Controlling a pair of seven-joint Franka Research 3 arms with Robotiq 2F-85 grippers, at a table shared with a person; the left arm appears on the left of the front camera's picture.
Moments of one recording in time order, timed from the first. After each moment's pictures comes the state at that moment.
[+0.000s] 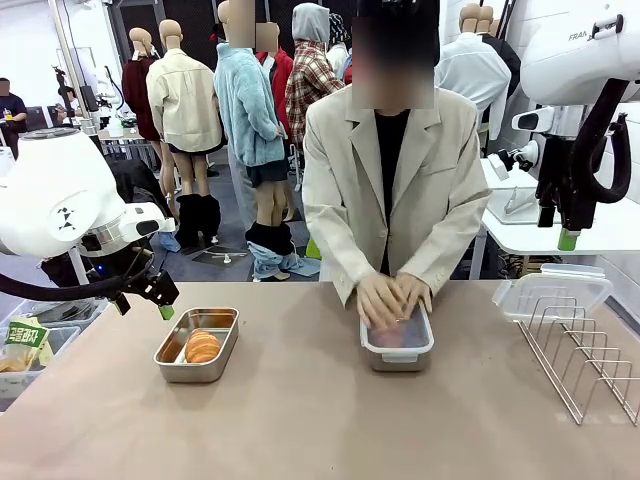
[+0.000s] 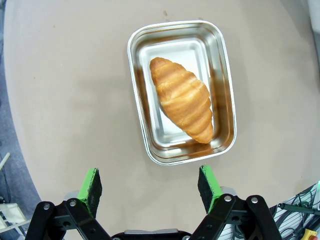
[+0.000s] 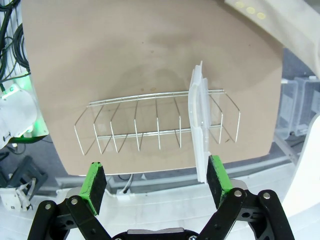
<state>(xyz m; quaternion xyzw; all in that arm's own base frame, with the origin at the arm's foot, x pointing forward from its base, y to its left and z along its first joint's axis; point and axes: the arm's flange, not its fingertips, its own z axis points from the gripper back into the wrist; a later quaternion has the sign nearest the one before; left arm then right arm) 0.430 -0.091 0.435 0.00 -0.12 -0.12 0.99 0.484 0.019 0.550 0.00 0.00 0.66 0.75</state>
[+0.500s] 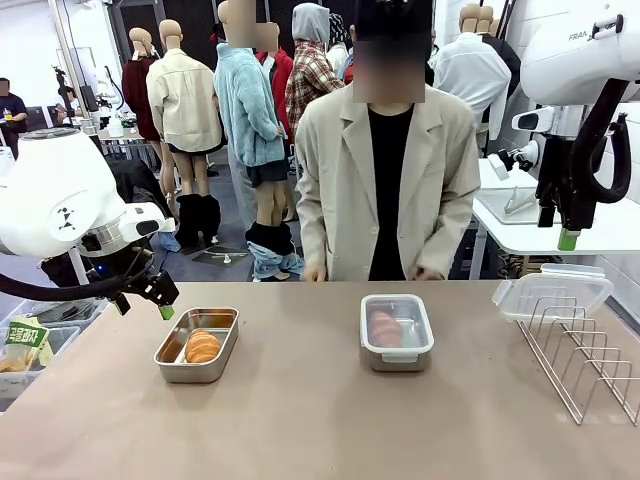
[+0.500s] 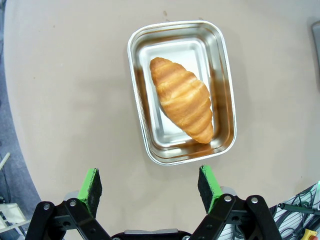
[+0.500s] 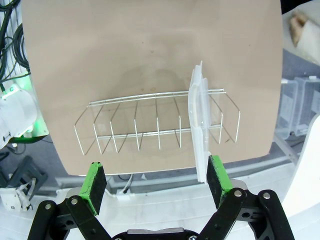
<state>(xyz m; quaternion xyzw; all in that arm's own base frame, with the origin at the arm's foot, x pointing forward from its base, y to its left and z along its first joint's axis) 0.430 -0.091 0.435 0.00 -0.12 -0.12 0.99 0.484 0.019 0.550 0.00 0.00 0.66 0.75</state>
